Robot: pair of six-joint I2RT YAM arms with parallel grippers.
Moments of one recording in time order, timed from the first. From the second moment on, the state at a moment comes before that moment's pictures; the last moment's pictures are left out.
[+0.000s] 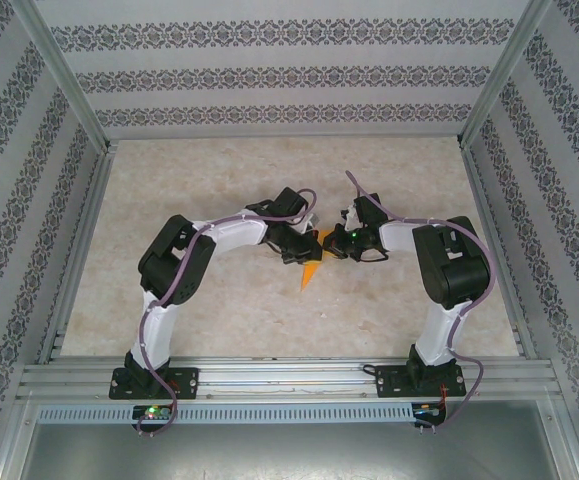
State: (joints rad) left arm -0.64 2.12 1.45 -0.42 0.66 -0.71; right arm 0.26 1.87 0.92 -0.13 -0.63 0.66
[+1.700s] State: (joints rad) left arm -0.67 2.01 1.19 -0.38 0.66 -0.52; right arm 0.26 1.90 0.98 -0.21 -0.64 0.59
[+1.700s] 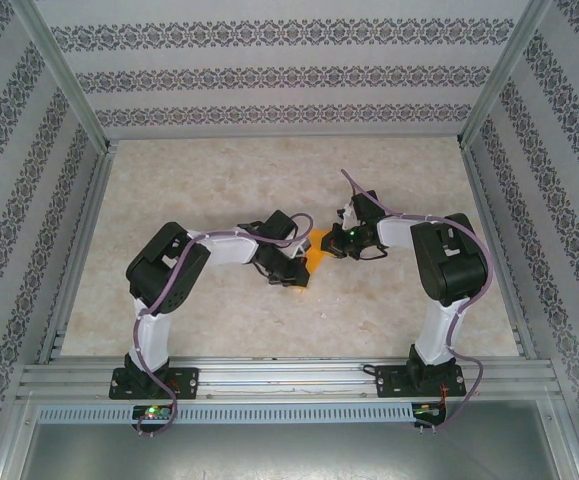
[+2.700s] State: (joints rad) left arm -0.67 1.83 0.93 -0.26 0.63 -0.57; right arm 0.26 1.91 0.99 -0.23 -0.65 0.57
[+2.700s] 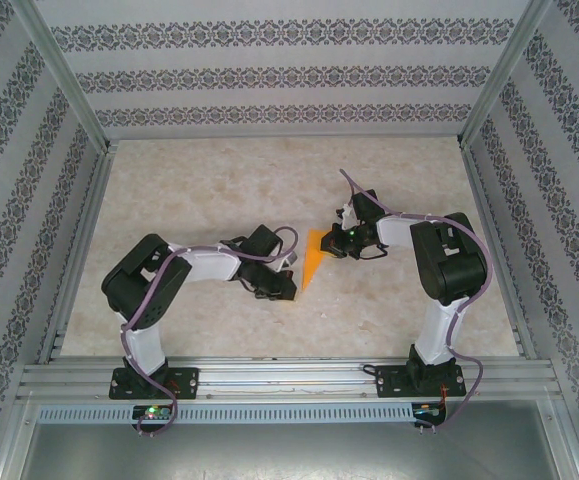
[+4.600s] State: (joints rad) left arm -0.55 0.91 0.53 -0.08 -0.26 -0.43; right arm 0.59 1.46 1.09 -0.75 0.18 0.52
